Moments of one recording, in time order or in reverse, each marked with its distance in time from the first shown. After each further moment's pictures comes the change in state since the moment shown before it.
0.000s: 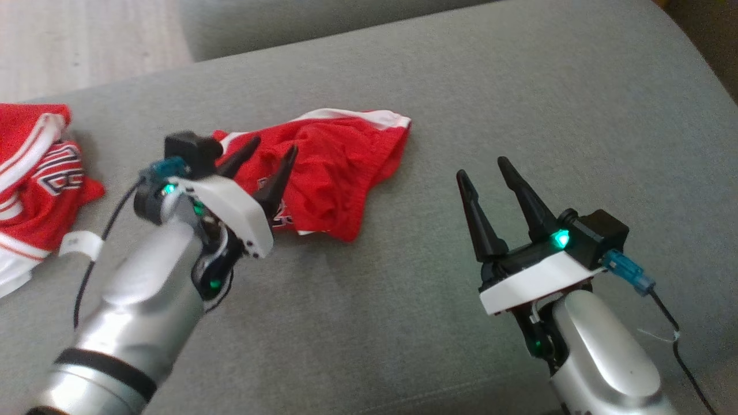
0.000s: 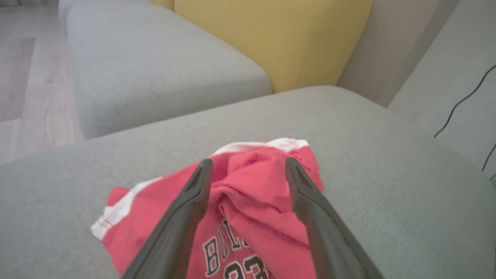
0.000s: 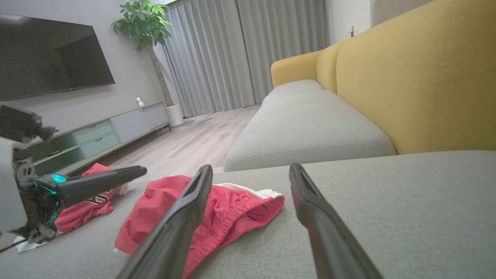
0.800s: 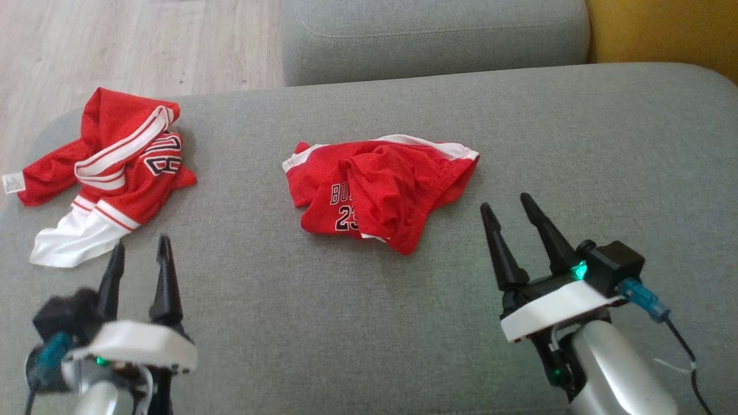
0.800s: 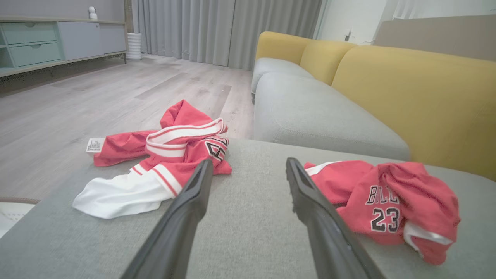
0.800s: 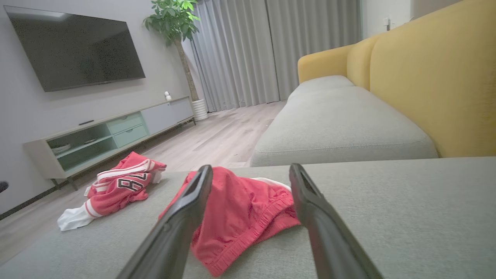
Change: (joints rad) left arm 0.679 0.081 0.522 -0.651 0.195 0.351 -0.070; right arm 0.091 -0.024 -0.041 0.020 0.015 0.000 0.000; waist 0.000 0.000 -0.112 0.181
